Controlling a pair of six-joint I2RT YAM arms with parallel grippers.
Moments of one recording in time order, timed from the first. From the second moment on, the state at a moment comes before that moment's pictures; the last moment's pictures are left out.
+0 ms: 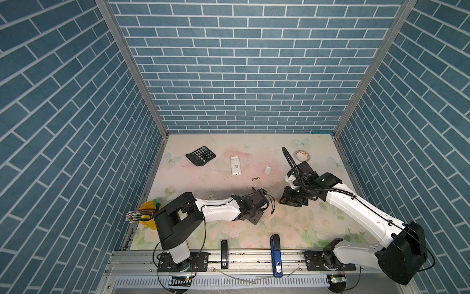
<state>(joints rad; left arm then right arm) -1.05 1.71 0.89 -0.33 -0.10 -0.35 0.63 1.24 1.01 -0.93 -0.34 0.60</state>
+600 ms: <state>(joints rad) -1.05 1.71 0.90 -0.33 -0.10 -0.35 0.62 1.24 1.04 -0.90 -0.30 0.57</state>
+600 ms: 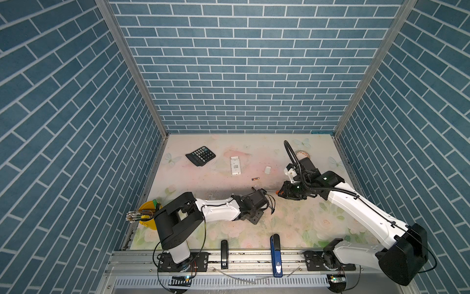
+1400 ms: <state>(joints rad) -1.05 1.68 0.85 -0.28 -0.11 -0.36 0.62 1.32 1.09 -0.97 -0.31 0.52</state>
